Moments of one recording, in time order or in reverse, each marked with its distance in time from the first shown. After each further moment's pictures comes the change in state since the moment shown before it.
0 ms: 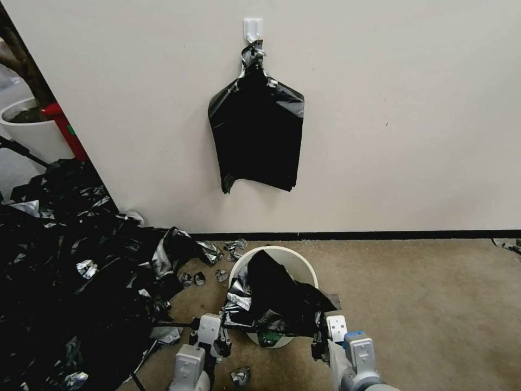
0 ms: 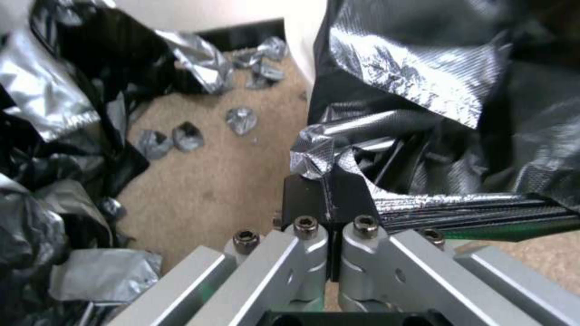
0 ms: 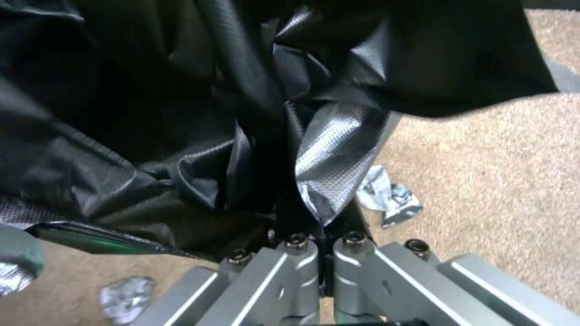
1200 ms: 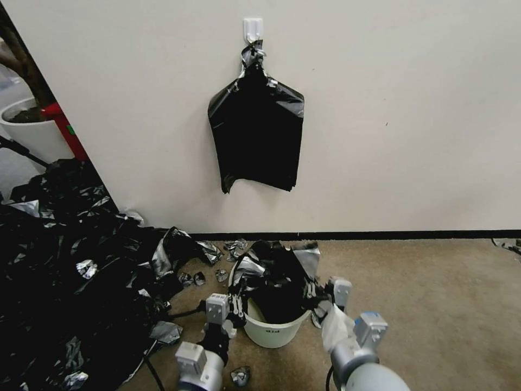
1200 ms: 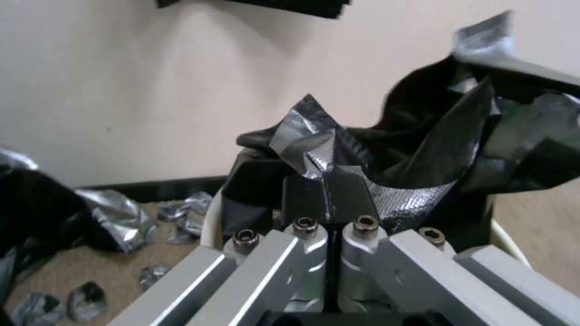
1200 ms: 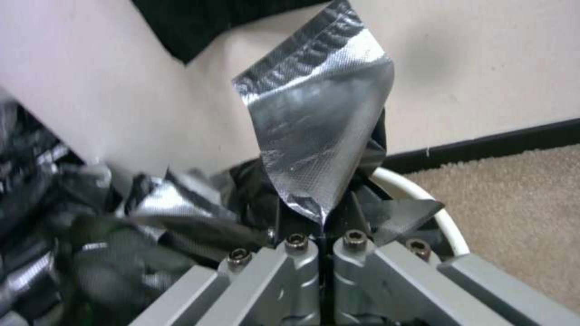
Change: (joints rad) left arm -0.015 -0.122 -0.099 0.086 0.105 -0.401 0.358; right arm 0.020 0.123 0.122 0.009 -0.076 0.337 -0.241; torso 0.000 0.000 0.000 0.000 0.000
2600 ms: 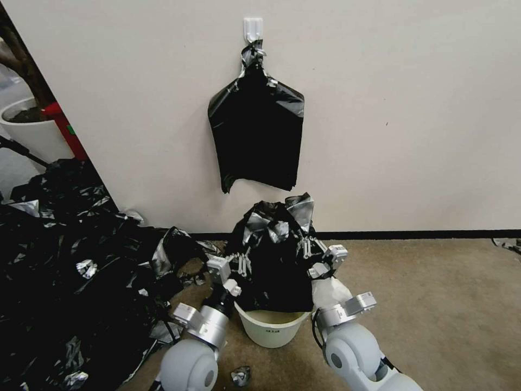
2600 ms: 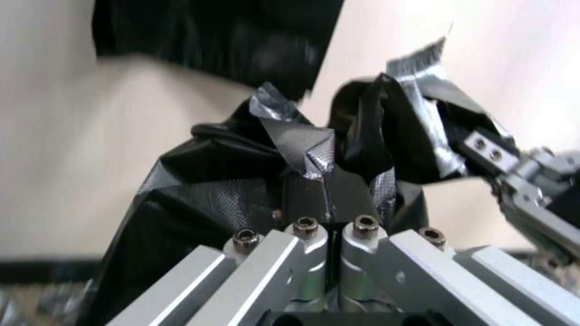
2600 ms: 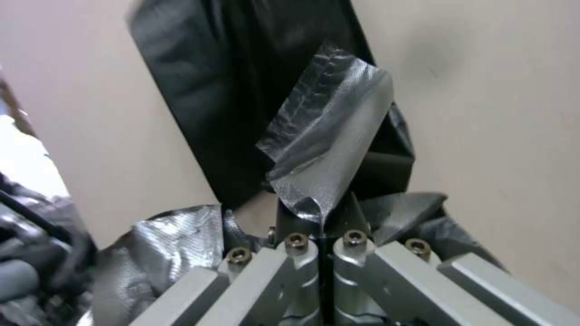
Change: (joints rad) left arm -0.159 -0.175 -0.050 0.252 -0.106 -0.238 0.303; right arm 0.075 0.267 0.127 -0.415 -0.217 0.484 -0.480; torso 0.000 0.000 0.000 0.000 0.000
